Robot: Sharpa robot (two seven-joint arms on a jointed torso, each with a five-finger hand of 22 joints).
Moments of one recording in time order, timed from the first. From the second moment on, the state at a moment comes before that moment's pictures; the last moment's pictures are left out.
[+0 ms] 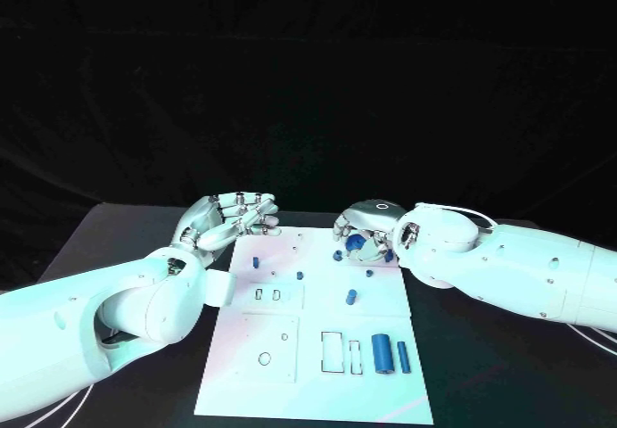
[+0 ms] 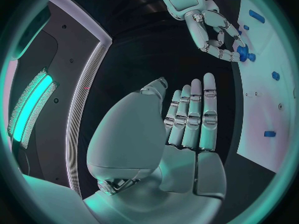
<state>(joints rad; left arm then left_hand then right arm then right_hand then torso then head) 1.23 -0.96 -0.02 1.79 -0.03 -0.50 0.48 1.53 -0.16 0.26 0.28 0.20 0.87 0.21 0.28 0.18 1.09 0.15 0.12 0.07 1.05 0.09 0.34 0.27 0.17 1.07 0.18 0.39 0.12 1.36 -0.68 -0.13 1.39 -1.61 -0.21 -0.05 1.32 -0.24 0.45 0.09 0.25 0.90 0.18 0.27 0.27 1.06 0.11 0.11 0.17 1.47 0.02 1.24 1.05 0.10 1.36 0.12 1.27 1.09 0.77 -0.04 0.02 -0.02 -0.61</state>
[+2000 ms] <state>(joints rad) 1.23 -0.97 -0.02 1.78 0.01 -0.47 0.47 1.52 -0.16 0.27 0.28 0.20 0.86 0.22 0.27 0.17 1.09 0.15 0.10 0.07 1.05 0.09 0.34 0.28 0.17 1.07 0.19 0.39 0.12 1.34 -0.64 -0.12 1.38 -1.65 -0.29 -0.09 1.34 -0.16 0.56 0.10 0.18 0.98 0.14 0.33 0.35 1.14 0.08 0.16 0.18 1.46 0.01 1.39 1.20 0.05 1.44 0.11 1.45 1.31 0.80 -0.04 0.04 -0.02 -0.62</state>
